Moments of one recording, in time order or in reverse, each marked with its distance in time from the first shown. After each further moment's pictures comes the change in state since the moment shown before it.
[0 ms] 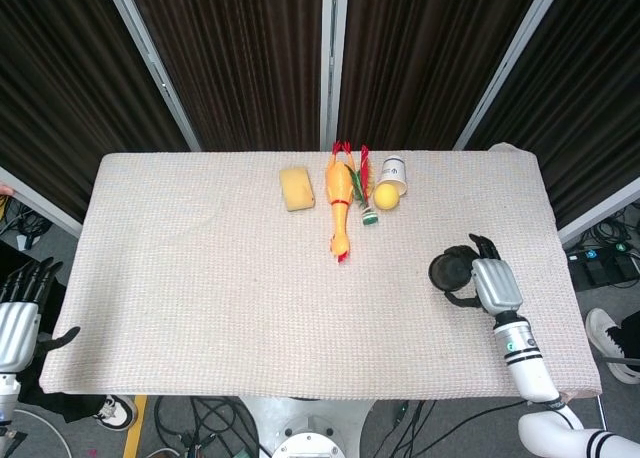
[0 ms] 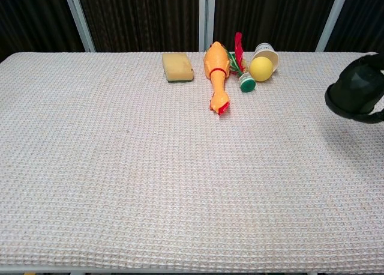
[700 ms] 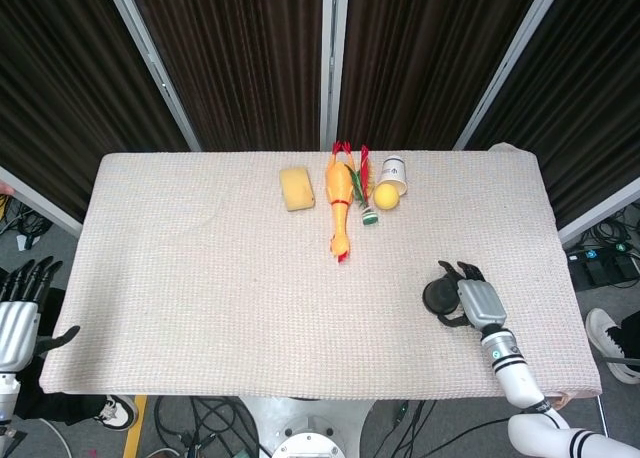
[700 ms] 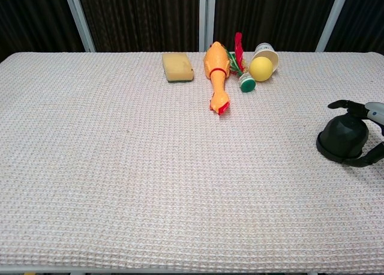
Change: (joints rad) left arm -0.002 0.000 -0.004 0.003 0.001 -0.001 -0.003; right arm 0.011 -0.109 -0.066 0.130 0.097 -0.172 -0.047
